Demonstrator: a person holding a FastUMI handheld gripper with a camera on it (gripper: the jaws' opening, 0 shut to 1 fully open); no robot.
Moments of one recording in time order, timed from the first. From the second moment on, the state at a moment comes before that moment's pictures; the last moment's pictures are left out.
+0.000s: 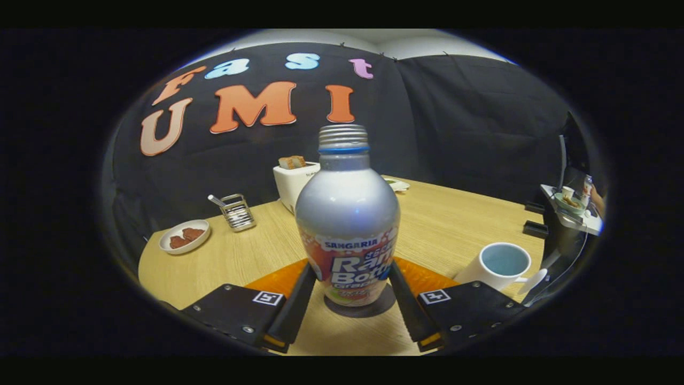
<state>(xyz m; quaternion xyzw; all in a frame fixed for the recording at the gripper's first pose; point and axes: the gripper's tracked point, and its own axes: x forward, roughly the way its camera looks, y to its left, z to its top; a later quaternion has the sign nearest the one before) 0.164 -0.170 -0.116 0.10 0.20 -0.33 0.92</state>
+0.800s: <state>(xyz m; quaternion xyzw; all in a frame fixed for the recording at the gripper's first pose) 0.162 -0.163 -0.151 0.06 0.22 -0.34 0.91</state>
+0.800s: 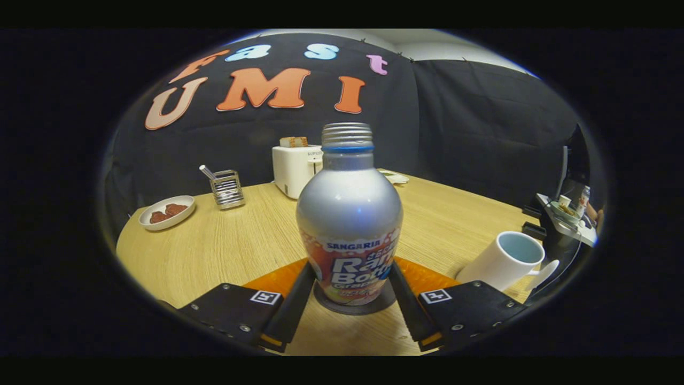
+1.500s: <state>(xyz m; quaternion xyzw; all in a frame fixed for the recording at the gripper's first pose) 0.134 -0.153 -0.144 0.10 0.21 -0.32 0.92</state>
